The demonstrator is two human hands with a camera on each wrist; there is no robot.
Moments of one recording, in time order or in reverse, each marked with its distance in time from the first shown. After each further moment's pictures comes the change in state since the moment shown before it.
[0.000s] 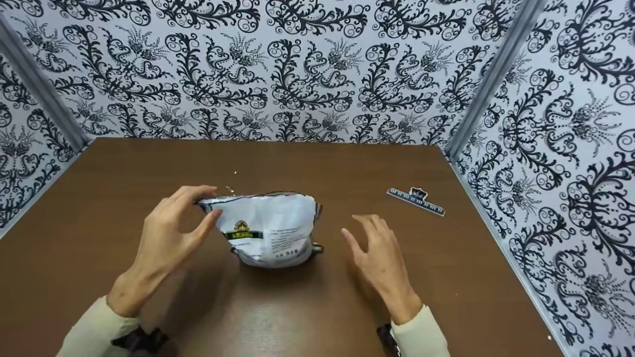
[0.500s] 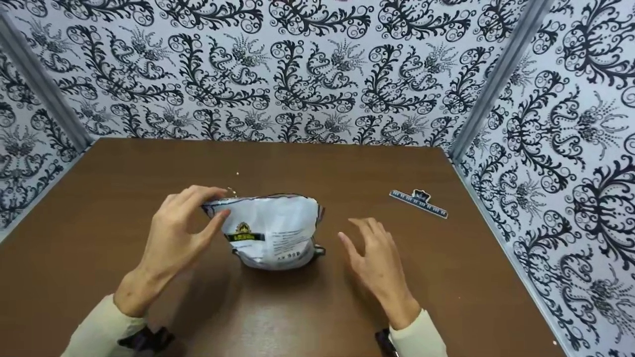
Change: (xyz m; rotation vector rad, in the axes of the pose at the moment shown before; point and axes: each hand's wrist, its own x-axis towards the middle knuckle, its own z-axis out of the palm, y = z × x) left_hand 0.005 0.007 0.003 0.012 0.000 0.061; right_hand -0.001 -0.006 0.007 0.010 -0.015 -0.008
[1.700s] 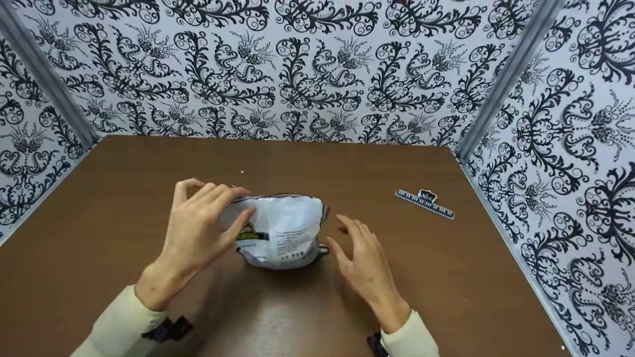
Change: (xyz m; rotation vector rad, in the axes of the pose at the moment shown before) left_hand 0.020 0.026 0.008 0.292 -0.029 0.153; right_hand 0.004 -0.021 0.015 0.115 0.006 -0.113
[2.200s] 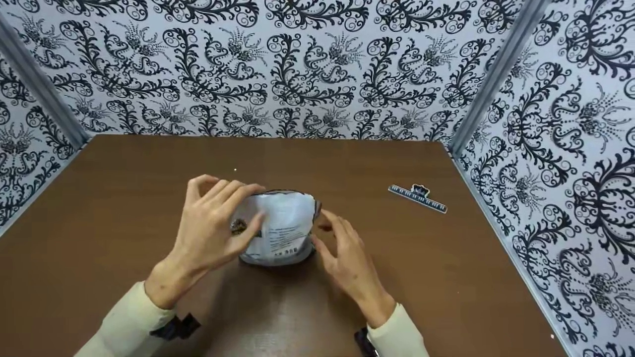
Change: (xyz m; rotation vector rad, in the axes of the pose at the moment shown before) left_hand 0.009 0.022 0.010 -0.051 -0.012 0.053; right_hand -0.001 -0.011 0.007 0.098 -0.018 -0.028
